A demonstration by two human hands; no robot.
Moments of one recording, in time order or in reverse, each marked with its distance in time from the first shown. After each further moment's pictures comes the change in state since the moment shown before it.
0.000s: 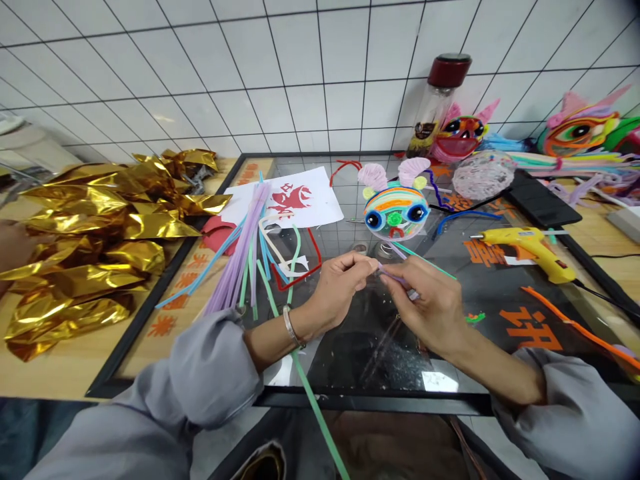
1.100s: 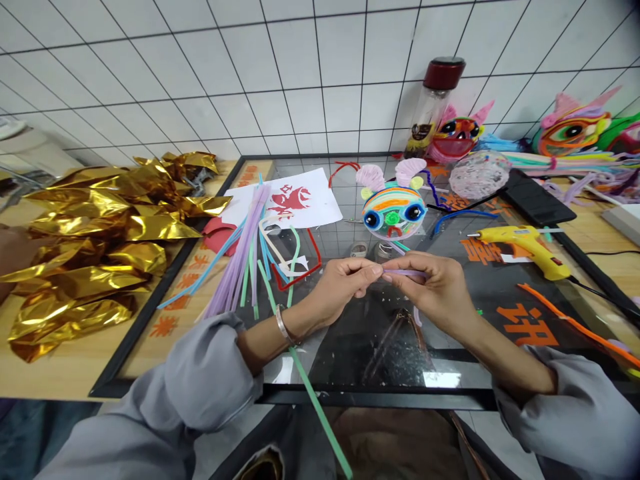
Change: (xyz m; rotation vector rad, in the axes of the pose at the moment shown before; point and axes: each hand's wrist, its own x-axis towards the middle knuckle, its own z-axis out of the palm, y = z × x) left_hand -0.004 0.008 -0.006 0.168 -0.196 -0.056; right_hand 0.010 0.009 -0.008 0.410 -0.102 0.350
